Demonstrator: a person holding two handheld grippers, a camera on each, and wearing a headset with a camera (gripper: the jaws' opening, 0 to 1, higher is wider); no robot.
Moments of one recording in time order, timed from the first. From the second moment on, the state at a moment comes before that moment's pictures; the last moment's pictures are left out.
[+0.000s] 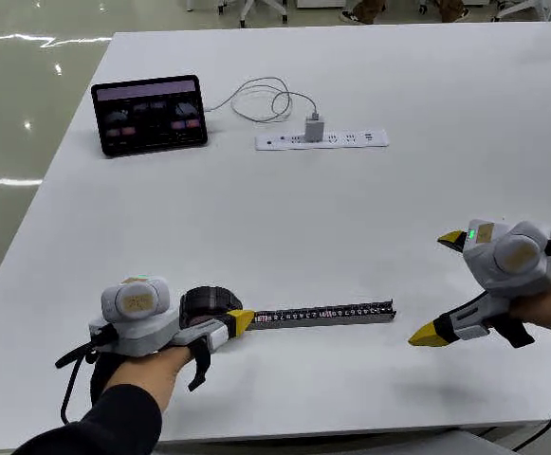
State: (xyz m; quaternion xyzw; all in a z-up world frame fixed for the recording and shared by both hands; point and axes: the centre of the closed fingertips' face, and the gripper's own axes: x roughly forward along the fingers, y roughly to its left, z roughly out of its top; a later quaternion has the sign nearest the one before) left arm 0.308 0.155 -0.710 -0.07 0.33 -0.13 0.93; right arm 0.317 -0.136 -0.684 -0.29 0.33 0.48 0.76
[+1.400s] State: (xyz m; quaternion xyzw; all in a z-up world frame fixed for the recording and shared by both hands) left arm 0.322 0.149 -0.714 -0.03 0.29 -0.12 0.95; right arm 0.314 -0.119 -0.758 -0.40 0.39 0.61 0.57
